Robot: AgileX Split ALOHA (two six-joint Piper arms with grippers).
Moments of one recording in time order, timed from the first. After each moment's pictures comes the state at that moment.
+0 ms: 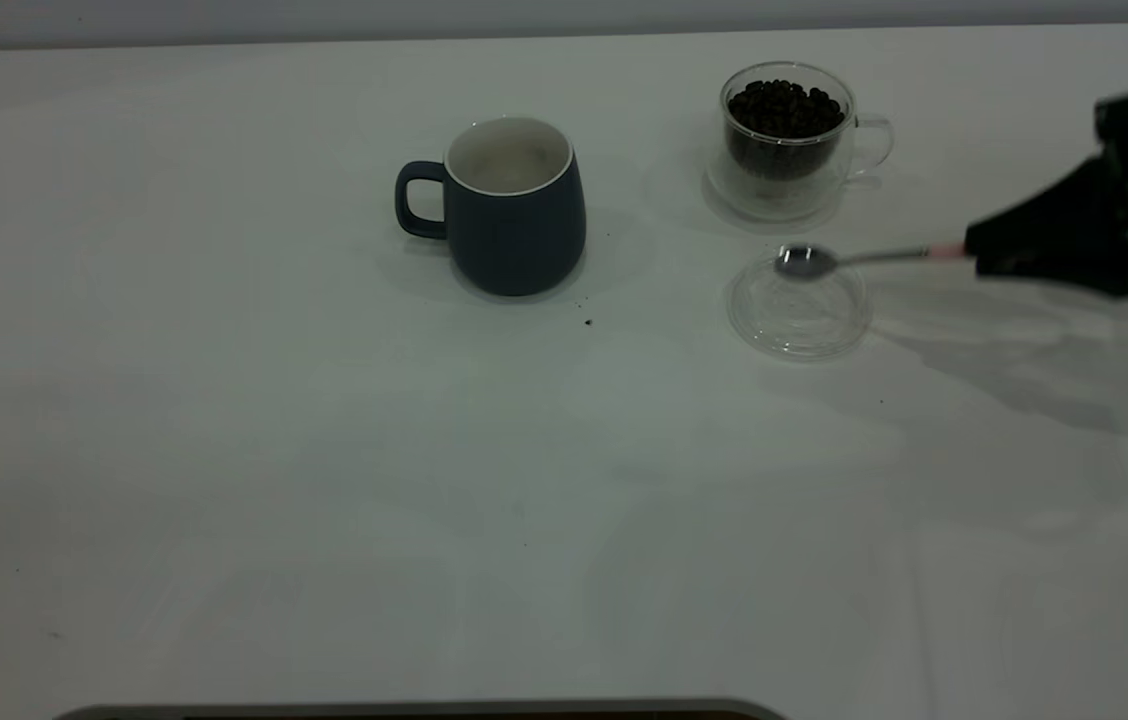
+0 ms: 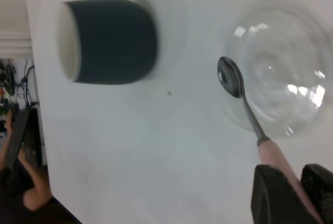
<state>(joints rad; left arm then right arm) 0.03 -0.02 -0.49 -0.01 1.13 0.01 -0.28 2.33 -0.93 1.55 0.95 -1.46</state>
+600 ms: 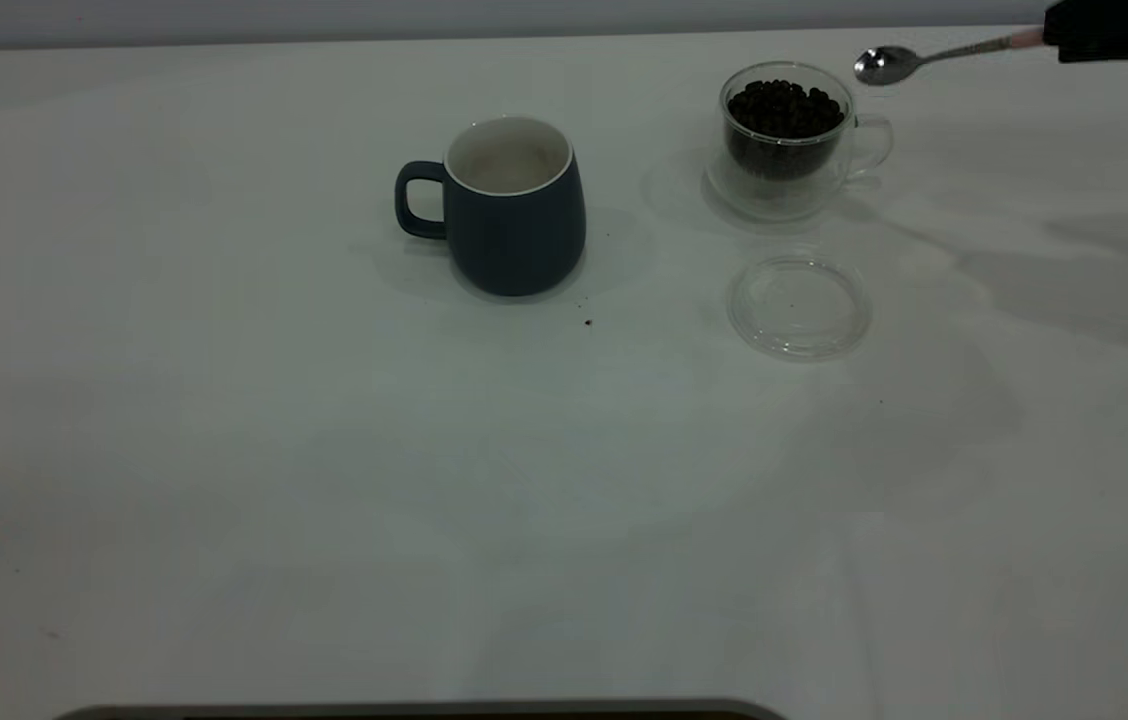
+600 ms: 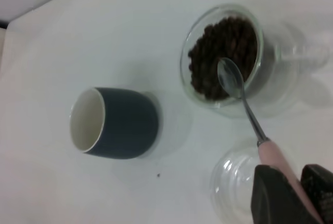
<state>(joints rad) 0.03 -0.02 -0.49 -0.01 1.13 0.01 -0.26 2.11 -1.11 1.41 0.82 -1.30</state>
